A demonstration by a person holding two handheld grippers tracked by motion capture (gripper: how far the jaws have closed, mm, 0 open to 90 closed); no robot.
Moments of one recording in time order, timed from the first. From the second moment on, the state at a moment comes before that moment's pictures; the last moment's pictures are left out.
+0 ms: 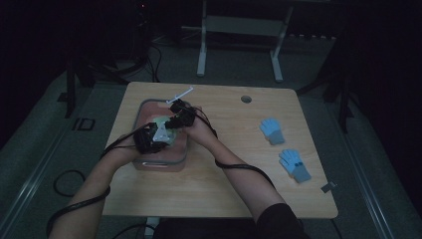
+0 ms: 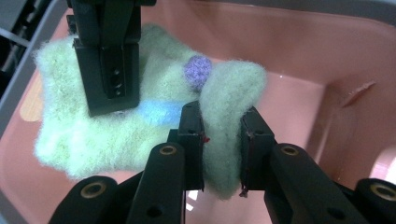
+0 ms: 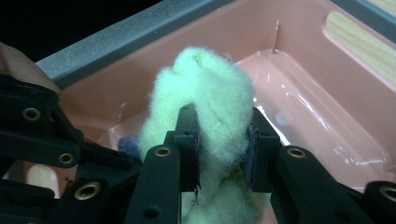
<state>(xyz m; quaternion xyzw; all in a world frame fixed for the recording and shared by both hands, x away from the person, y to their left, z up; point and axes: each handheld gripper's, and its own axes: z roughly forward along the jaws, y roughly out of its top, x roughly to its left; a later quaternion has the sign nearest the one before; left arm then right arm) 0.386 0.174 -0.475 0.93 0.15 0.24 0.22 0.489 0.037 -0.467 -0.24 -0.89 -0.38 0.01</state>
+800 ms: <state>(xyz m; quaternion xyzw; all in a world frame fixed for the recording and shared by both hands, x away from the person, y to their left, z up) 0.402 0.168 -0.489 0.95 0.21 0.17 0.18 0.480 -0.009 -0.464 -0.25 -0.89 -0.39 0.02</state>
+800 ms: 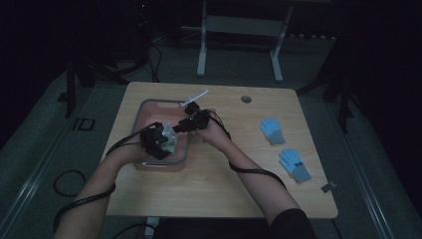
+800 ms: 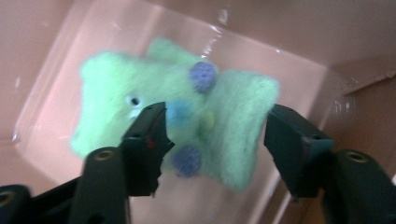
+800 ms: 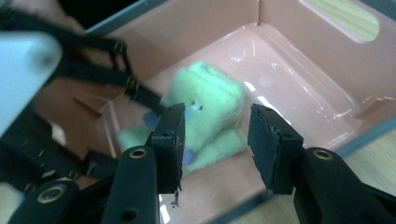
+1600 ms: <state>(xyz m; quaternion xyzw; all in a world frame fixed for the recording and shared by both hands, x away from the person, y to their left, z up) 0.380 0.152 -0.459 0.90 0.27 0.16 0.29 0.441 -0.096 -0.442 -0.24 -0.87 -0.42 -0.02</state>
